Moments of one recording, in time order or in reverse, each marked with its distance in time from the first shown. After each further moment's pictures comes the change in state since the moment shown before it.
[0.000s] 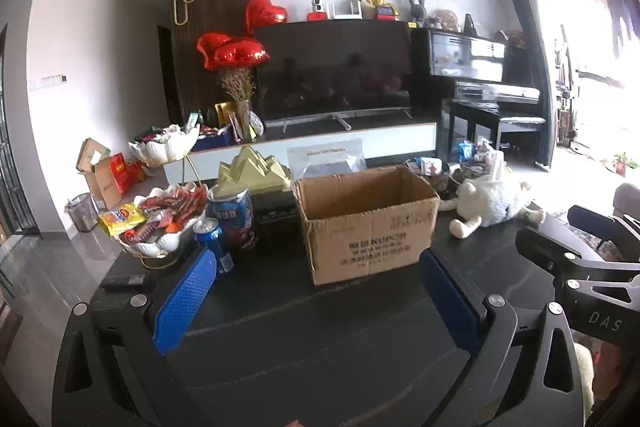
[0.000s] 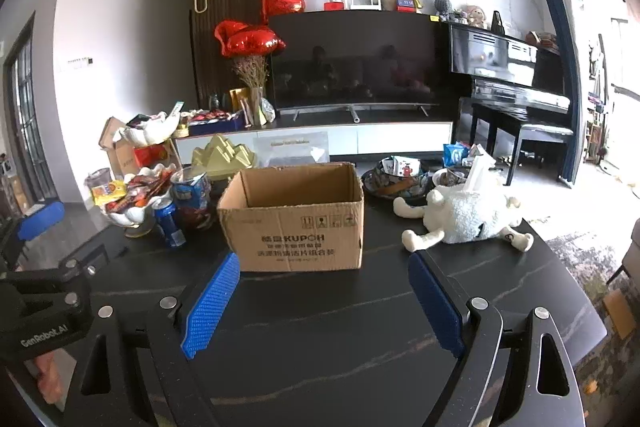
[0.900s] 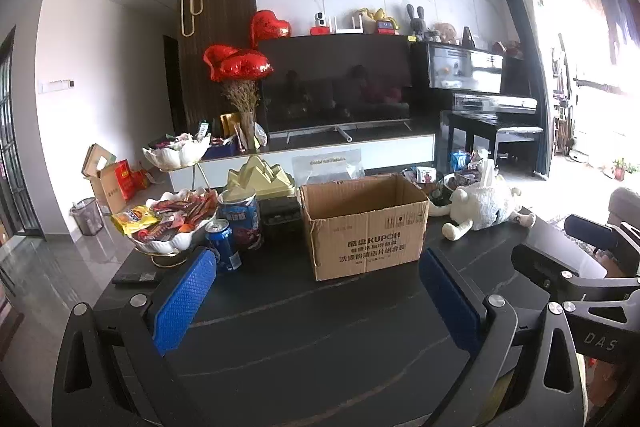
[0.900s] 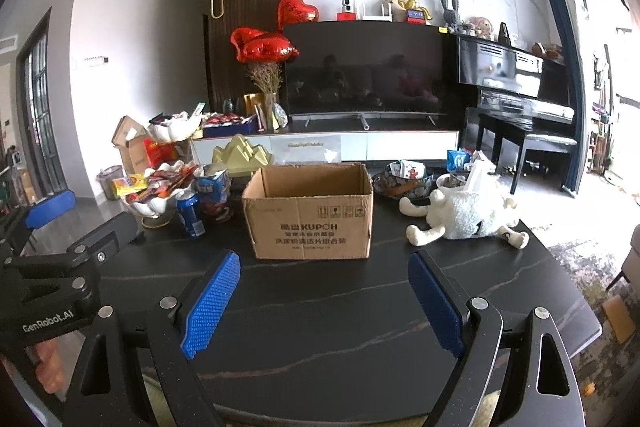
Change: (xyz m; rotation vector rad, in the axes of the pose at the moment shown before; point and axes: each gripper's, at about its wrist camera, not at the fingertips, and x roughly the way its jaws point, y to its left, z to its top) left arm -0.047 -0.001 -0.013 -0.009 -0.057 0.012; right arm -0.043 0.012 -0.017 -0.031 -0.029 0.026
